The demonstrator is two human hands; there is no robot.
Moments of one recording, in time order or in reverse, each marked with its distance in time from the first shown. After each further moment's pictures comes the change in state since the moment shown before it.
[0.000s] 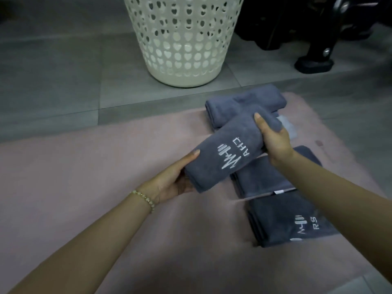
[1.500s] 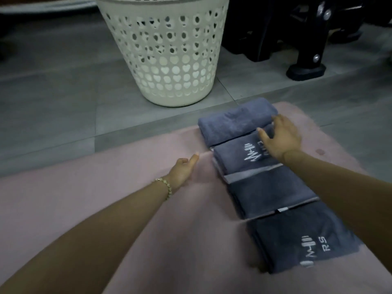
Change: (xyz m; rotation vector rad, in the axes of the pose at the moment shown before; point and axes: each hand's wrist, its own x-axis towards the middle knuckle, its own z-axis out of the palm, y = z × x) left_hand 0.080 0.034 0.009 0.659 0.367 0.142; right_hand 0.079 0.000 -0.039 -1.100 0.107 -0.384
